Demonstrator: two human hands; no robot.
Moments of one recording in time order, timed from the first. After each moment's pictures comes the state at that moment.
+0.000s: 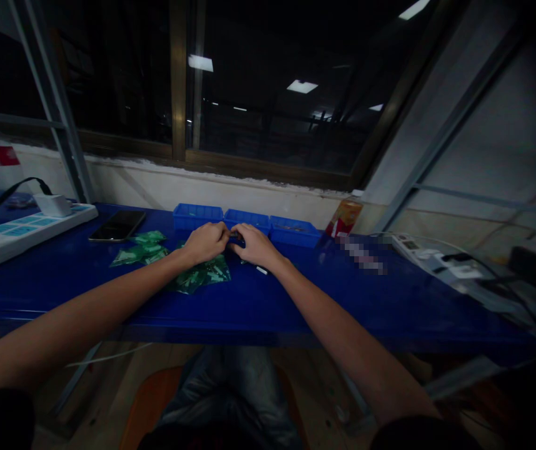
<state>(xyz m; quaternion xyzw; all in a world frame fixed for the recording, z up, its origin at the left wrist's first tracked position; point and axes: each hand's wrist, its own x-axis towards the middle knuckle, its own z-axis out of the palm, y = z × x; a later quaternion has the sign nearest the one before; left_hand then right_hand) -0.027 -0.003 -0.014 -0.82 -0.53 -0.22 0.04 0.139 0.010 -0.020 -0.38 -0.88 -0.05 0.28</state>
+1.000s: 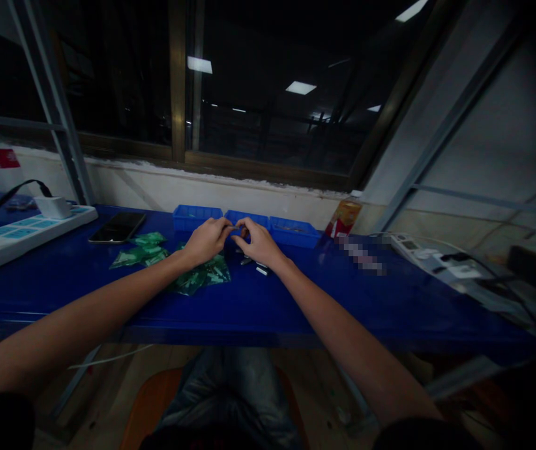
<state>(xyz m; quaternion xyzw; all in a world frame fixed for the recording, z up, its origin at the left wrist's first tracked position) -0.027 0.006 -0.021 -0.83 -0.44 -0.35 0.05 0.143 0.009 -0.016 -0.37 -0.85 -0.01 0.36</state>
